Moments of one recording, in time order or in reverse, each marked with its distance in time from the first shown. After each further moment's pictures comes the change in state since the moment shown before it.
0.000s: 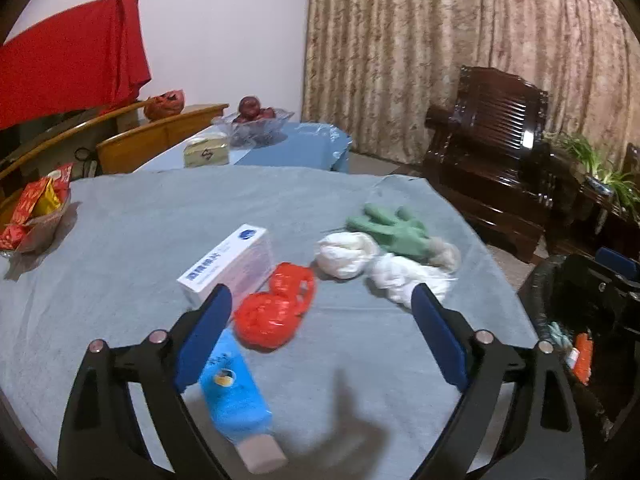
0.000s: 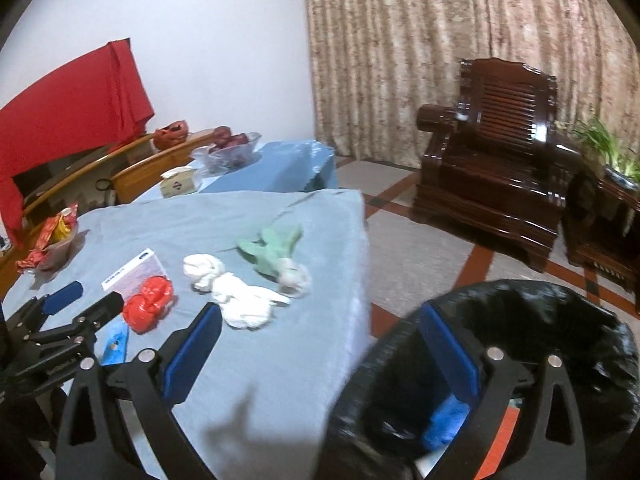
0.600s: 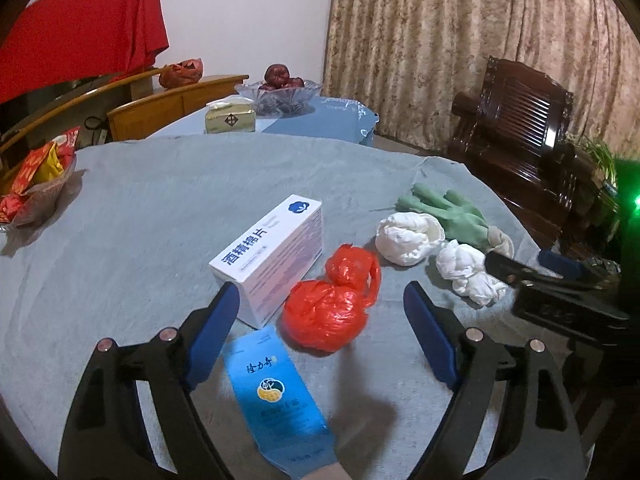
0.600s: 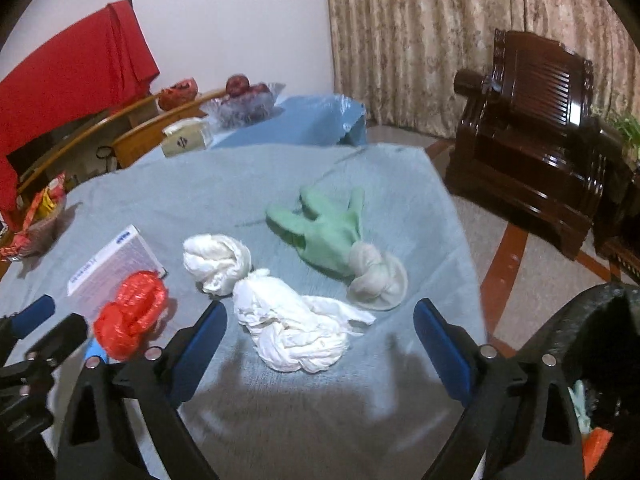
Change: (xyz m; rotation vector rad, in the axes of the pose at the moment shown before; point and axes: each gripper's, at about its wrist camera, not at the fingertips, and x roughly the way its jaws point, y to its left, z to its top) left arm 0.037 0.049 -0.008 -0.062 0.075 0.025; right arm 0.124 0.059 -0.004 -0.022 0.151 0.028
